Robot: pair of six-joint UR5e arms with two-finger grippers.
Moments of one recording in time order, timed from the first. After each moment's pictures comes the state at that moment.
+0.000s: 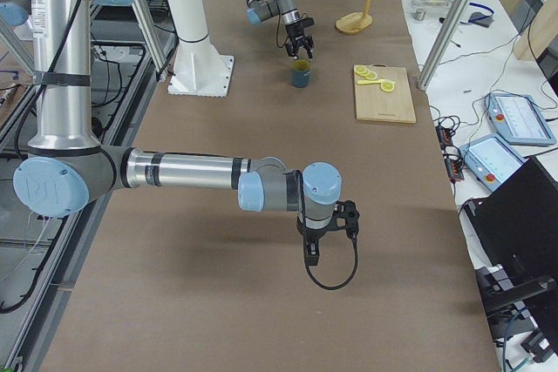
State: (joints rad) left arm -0.45 -2.05 -1.47 -2.59 -1.61 -0.57; right arm 1.54 -1.62 1.60 -1.52 2.32 -0.01
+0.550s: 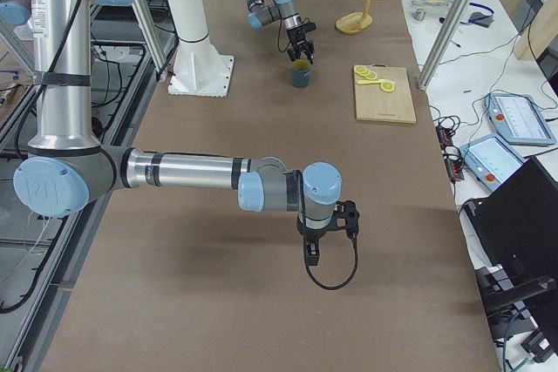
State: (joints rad) left arm -0.45 -2.11 -1.42 -2.60 -1.61 -0.62; right arm 1.54 -1.62 1.60 -1.52 2.32 -0.01
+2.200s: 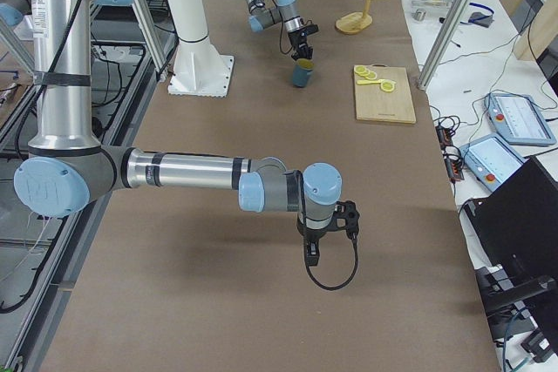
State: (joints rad) left arm -0.45 -2.15 -1.38 -2.60 -1.61 -0.76; right arm 1.54 -1.62 1.60 -1.52 2.32 -0.01
